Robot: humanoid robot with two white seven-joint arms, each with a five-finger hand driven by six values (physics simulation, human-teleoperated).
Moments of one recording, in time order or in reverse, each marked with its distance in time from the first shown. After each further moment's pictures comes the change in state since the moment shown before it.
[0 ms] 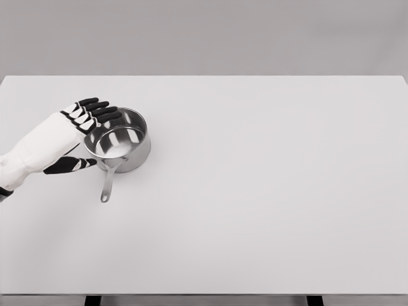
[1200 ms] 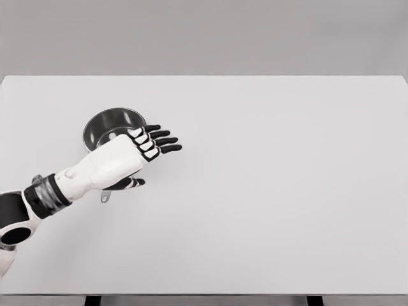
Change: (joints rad) left arm -0.097 -0.095 -0.244 -0.004 -0.188 0.000 -0.010; right arm 0.000 0.000 0.000 0.000 0.000 0.000 0.000
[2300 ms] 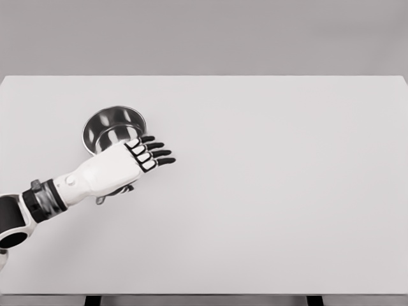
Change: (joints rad) left arm 0.020 0.049 -0.006 0.002 -0.133 0.000 0.001; right arm 0.000 0.000 0.000 0.000 0.000 0.000 0.000
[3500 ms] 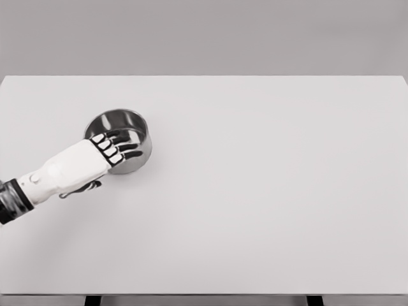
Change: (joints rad) left arm 0.075 0.078 0.138 0.000 0.007 0.000 0.000; right arm 0.000 0.000 0.000 0.000 0.000 0.000 0.000
